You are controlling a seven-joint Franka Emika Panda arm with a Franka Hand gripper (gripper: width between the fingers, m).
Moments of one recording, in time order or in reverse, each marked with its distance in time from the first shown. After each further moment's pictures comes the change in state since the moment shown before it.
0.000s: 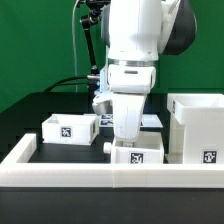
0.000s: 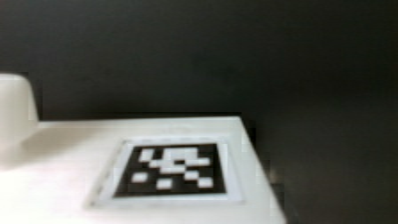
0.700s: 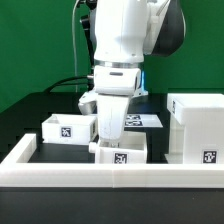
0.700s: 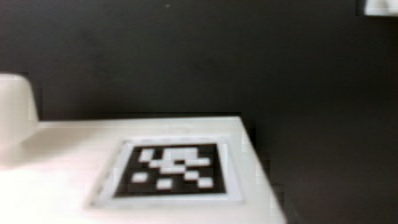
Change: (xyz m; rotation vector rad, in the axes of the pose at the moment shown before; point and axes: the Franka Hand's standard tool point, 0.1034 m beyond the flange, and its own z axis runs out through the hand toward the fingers) arm -0.018 -0.009 0.004 0.009 -0.028 0.006
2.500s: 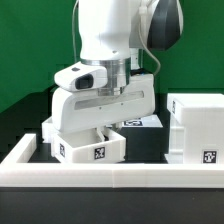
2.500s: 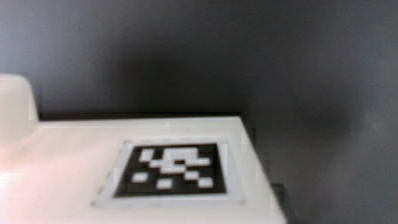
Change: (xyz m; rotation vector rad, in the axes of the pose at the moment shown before) arm -0.016 0.001 -0.003 0.081 0.028 0.880
